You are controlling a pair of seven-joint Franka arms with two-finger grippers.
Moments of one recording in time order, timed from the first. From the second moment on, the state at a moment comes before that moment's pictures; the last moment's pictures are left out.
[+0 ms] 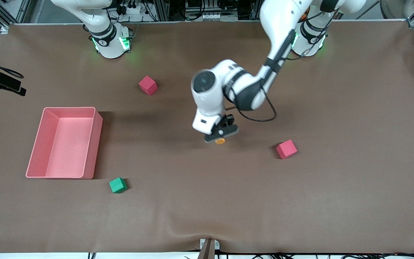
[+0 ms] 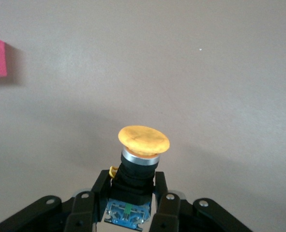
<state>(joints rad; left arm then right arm) -0.84 0.71 0.01 -1.35 0.23 2.02 -1.28 -0.03 0.01 -0.07 -1.52 0.03 1.43 0.00</state>
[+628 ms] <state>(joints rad) -1.01 0.71 0.02 -1.35 0.56 1.84 -1.84 -0.01 0.01 -0.06 -1.52 0.03 1.41 0.01</state>
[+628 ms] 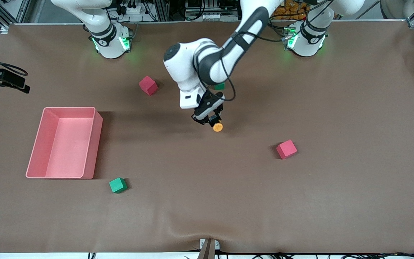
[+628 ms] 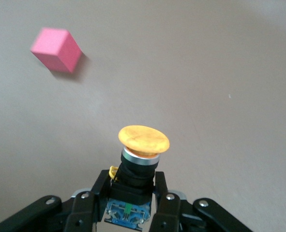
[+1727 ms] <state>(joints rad) -1.24 0.91 0.05 -1.33 1.02 1.82 -2.44 -0.01 0.01 -0.06 -1.51 0.03 1.42 0.07</state>
